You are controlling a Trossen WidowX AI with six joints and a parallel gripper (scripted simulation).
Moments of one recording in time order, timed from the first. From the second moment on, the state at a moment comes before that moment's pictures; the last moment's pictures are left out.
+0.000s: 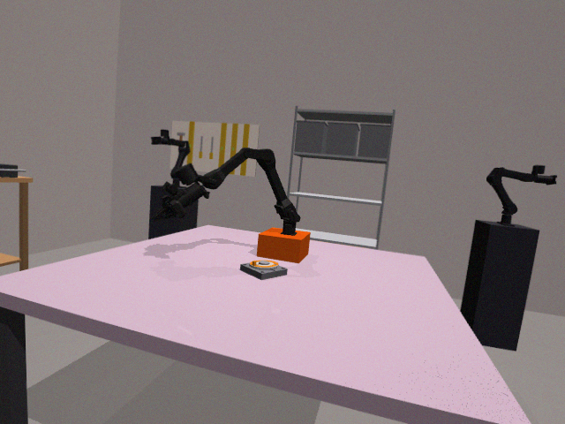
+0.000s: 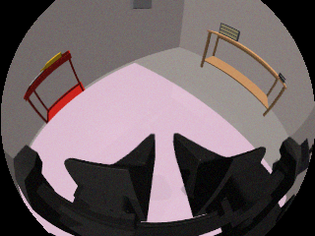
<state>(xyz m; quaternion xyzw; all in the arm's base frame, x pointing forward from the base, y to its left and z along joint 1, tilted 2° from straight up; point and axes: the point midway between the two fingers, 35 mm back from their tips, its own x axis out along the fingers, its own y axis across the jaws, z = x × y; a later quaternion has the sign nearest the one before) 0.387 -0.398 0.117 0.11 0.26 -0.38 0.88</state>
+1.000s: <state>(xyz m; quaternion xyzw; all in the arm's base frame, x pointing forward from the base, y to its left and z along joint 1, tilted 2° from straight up) 0.332 -0.070 0.035 0.01 0.68 -0.03 0.73</state>
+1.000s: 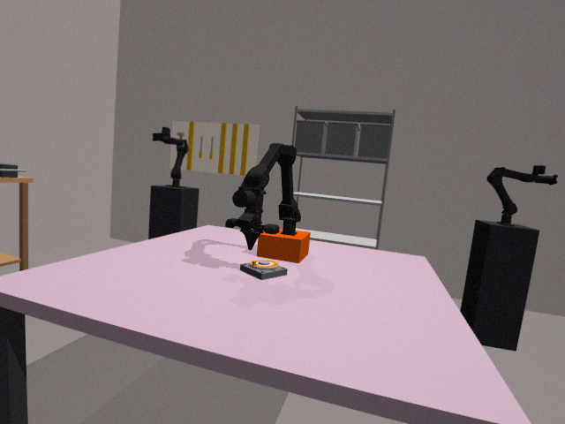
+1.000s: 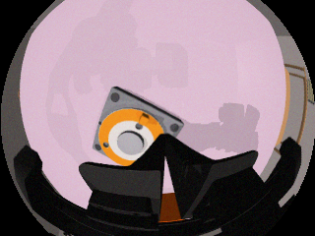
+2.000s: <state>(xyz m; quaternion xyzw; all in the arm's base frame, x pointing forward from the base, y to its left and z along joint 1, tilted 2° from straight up) 0.346 -0.051 -0.008 0.01 0.69 -0.03 0.73</state>
